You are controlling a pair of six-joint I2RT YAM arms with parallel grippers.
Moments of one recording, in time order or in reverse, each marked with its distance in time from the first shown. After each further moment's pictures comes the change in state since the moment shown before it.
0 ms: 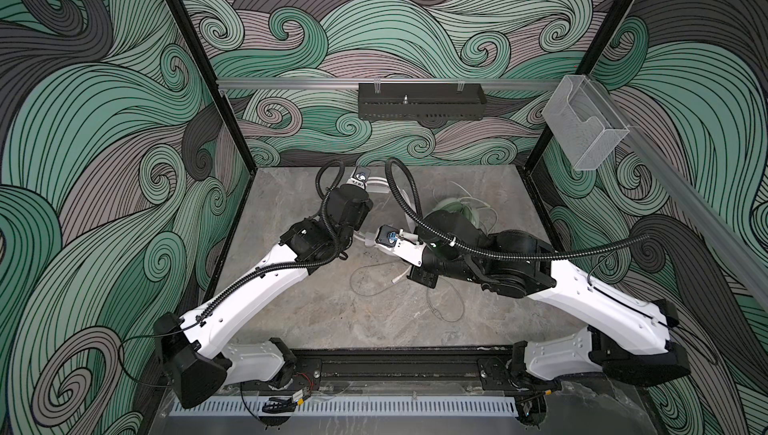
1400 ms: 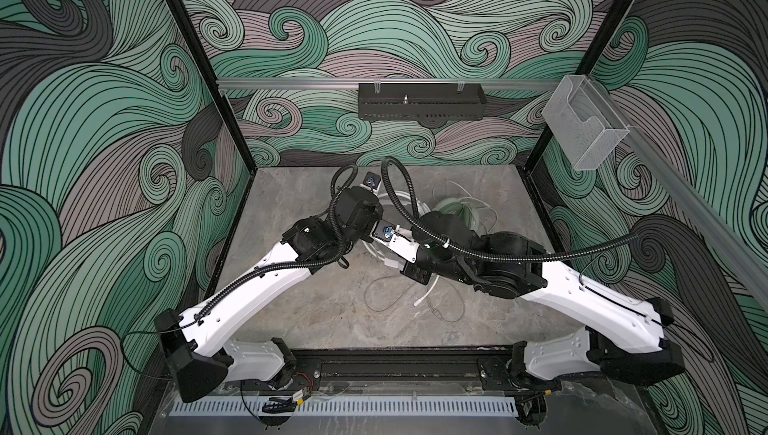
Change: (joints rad) left arm -0.069 0.027 0.100 -0.222 0.243 -0.252; right arm -0.008 0.010 -0.028 0.065 0.072 0.061
